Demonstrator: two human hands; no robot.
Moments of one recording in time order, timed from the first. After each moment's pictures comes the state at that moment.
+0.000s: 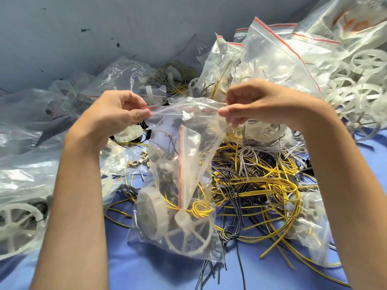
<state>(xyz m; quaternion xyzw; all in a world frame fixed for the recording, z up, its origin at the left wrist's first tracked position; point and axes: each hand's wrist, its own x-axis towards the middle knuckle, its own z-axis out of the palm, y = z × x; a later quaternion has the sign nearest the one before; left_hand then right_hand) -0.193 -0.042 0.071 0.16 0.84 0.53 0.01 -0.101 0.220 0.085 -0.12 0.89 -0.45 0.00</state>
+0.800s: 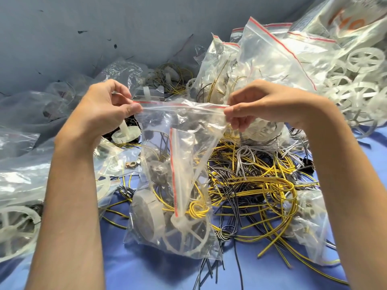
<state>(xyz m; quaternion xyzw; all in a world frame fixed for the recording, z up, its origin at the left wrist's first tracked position) -0.189 -0.046 0.078 0.16 0.84 0.51 -0.07 -0.094 0.227 0.089 -0.12 0.89 -0.43 0.03</state>
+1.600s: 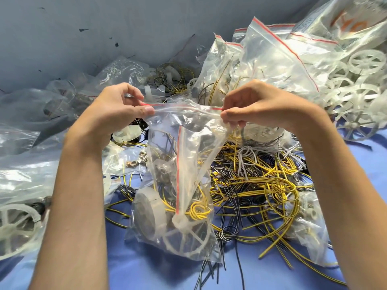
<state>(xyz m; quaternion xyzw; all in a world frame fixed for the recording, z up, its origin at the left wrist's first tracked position) -0.193 -0.039 0.075 0.16 0.84 0.52 -0.01 -0.102 0.221 0.083 -0.15 0.91 -0.39 -0.02</state>
